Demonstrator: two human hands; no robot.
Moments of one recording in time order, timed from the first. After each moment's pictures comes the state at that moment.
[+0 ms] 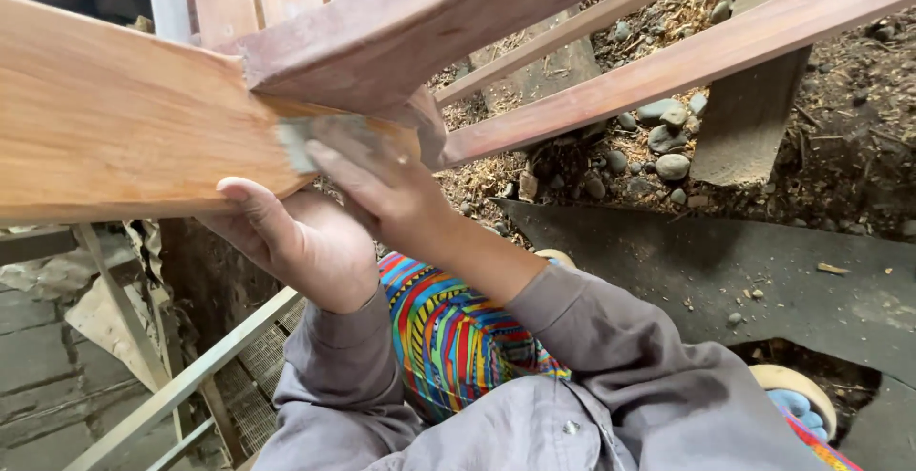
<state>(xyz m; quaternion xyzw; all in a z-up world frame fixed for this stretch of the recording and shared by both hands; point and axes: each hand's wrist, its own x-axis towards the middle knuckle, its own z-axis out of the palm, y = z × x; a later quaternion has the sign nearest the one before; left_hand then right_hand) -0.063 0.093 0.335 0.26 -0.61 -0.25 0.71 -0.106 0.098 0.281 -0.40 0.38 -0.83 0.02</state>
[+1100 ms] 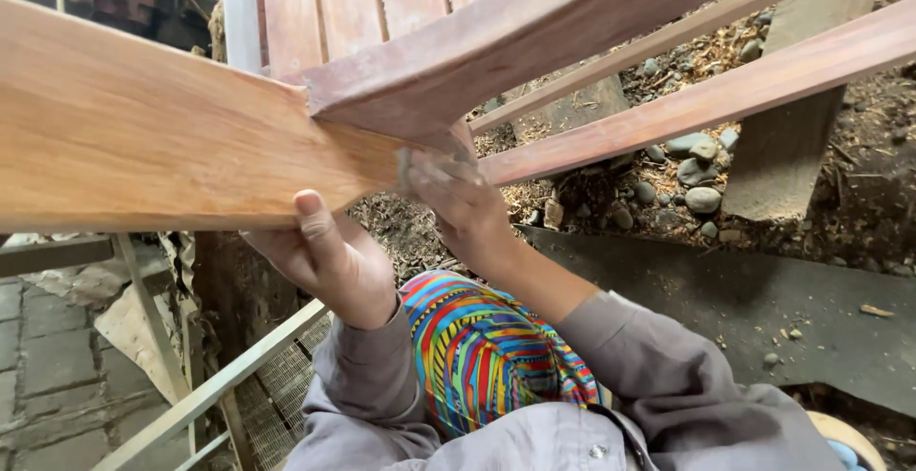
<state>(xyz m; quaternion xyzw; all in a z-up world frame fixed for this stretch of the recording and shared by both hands) -0.051 0.084 0.350 0.29 -0.66 -0.17 0.67 -0.118 0.101 0.257 -0.44 0.42 -0.79 0.05</state>
